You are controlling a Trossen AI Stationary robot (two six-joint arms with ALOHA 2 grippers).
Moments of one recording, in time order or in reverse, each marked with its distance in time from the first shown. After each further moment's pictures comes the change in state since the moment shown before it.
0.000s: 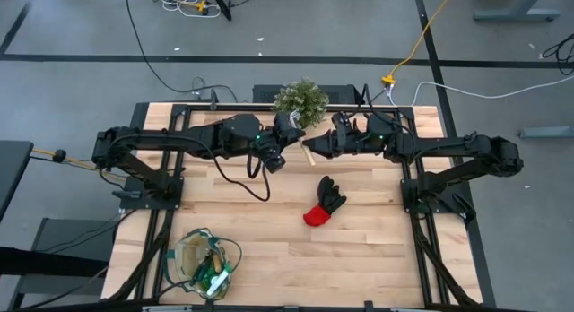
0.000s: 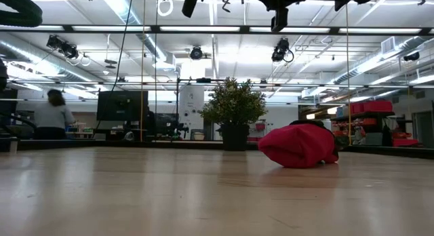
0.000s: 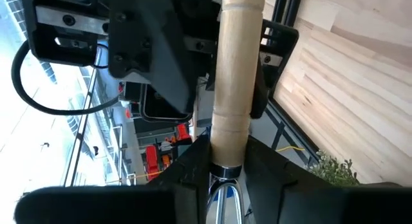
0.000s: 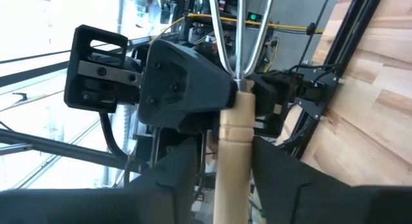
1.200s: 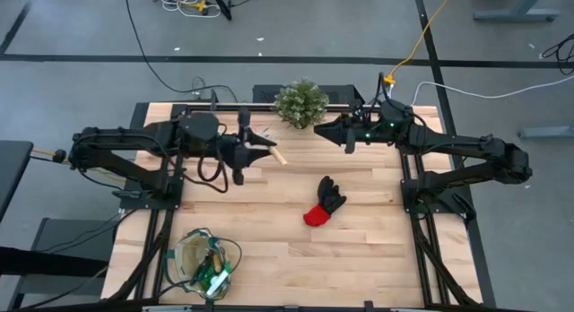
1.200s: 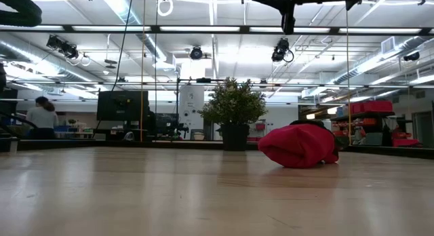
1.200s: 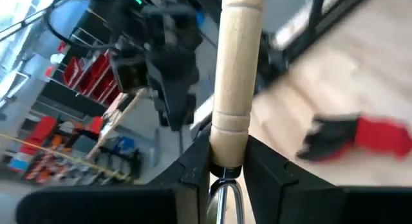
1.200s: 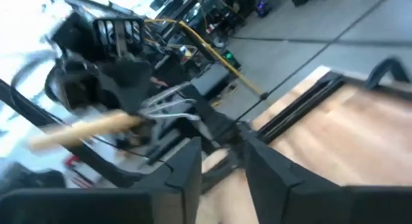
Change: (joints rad) left arm -0.071 -0.247 -0.002 -0.278 0.108 -0.730; right arm -0.120 -0.111 0.002 -0.169 -0.033 -0.606
